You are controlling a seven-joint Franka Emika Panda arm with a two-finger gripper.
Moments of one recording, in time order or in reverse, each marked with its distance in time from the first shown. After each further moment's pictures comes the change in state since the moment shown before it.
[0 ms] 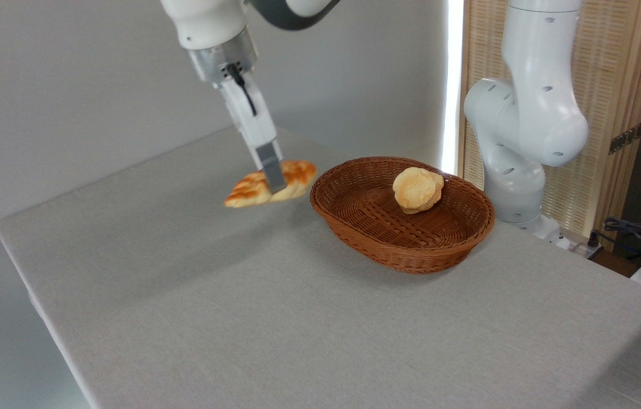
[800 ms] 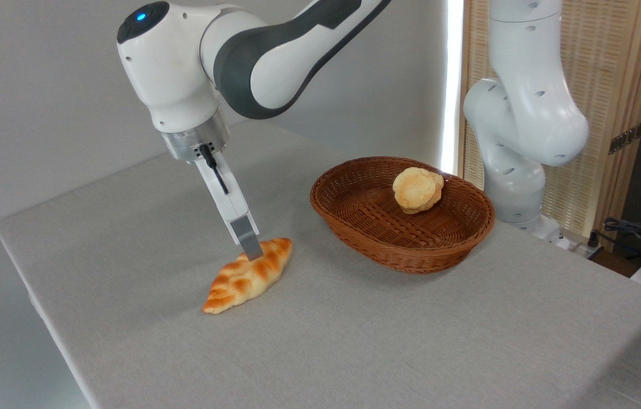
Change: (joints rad) arm 0.010 0.184 -0.001 0.008 0.000 0.177 0.000
